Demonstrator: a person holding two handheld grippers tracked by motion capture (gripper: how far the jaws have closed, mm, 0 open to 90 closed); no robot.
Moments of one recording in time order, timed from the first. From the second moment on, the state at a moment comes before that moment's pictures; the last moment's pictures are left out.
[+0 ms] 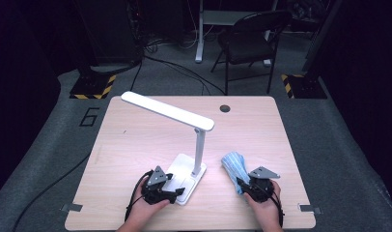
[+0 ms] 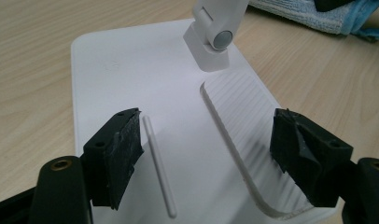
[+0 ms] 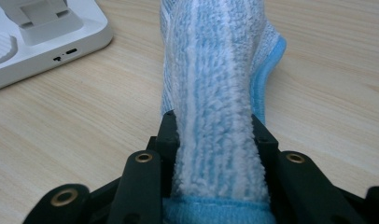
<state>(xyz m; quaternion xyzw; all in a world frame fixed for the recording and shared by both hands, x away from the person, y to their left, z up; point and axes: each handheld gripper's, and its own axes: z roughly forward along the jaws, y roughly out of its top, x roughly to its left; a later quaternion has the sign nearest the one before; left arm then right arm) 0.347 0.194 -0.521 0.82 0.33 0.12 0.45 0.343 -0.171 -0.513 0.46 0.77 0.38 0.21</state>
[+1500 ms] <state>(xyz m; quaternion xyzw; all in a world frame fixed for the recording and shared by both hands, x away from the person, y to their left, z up) 0.351 0.218 -0.527 0.81 0.37 0.12 0.44 0.348 -0.107 -0.488 0.41 0.79 0.43 0.16</state>
